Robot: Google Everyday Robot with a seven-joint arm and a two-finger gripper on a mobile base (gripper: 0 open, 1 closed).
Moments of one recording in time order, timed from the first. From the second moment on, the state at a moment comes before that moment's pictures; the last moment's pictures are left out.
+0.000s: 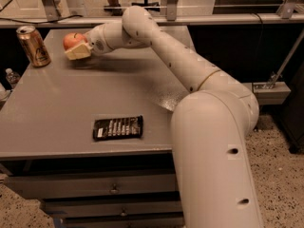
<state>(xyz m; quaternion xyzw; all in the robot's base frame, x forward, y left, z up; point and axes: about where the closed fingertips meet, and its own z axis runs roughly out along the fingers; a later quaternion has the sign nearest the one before) 0.777 0.254 0.861 -0.52 0.63 0.35 0.46</state>
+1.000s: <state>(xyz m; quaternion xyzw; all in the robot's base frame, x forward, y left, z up) 0.760 0.293 0.848 -0.53 0.63 0.37 0.43</state>
